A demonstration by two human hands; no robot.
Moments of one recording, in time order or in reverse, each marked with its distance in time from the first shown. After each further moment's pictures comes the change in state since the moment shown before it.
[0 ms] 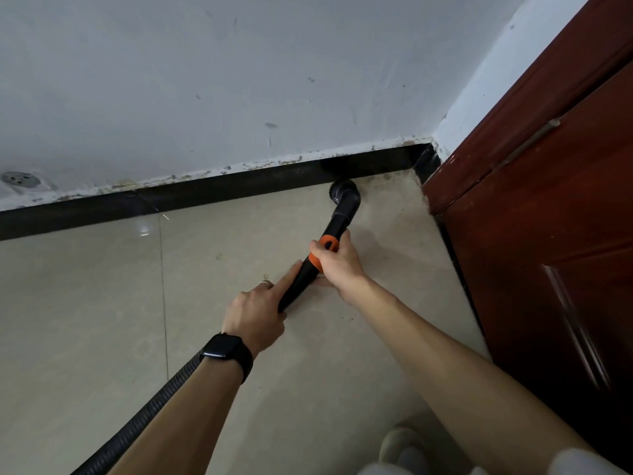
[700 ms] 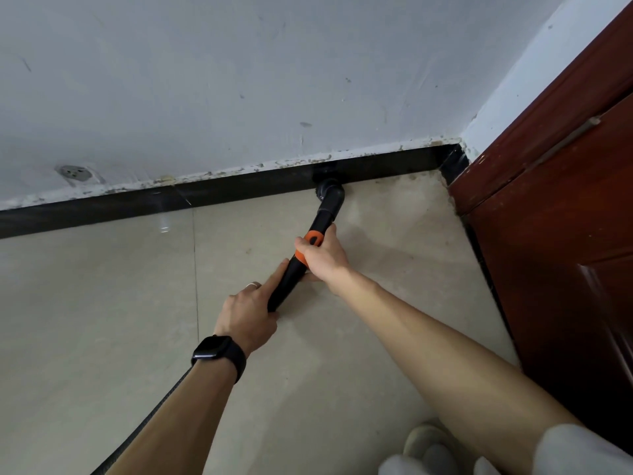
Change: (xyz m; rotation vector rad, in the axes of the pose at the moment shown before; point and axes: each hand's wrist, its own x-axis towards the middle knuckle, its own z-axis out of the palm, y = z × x) left_hand -0.026 -0.052 -0.008 -0.076 0.012 -0.119; right_hand -0.017 -0.023 0.066 -0.111 -0.063 -0.029
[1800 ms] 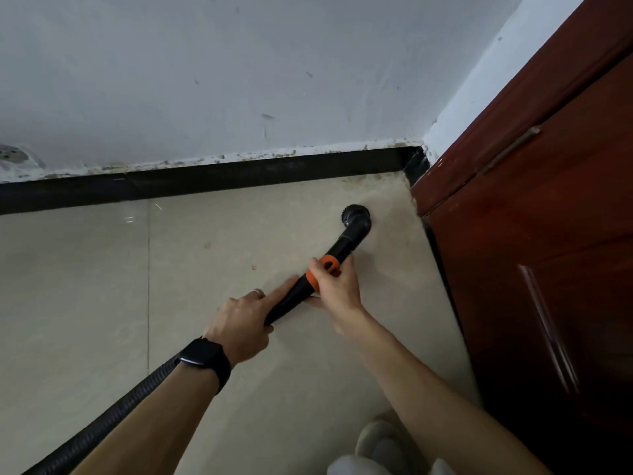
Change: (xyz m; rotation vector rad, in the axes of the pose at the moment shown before) left_hand -0.009 0.056 0.018 0.095 -0.070 0.181; right_hand -0.032 0.075 -0.069 0.258 0.142 -0.029
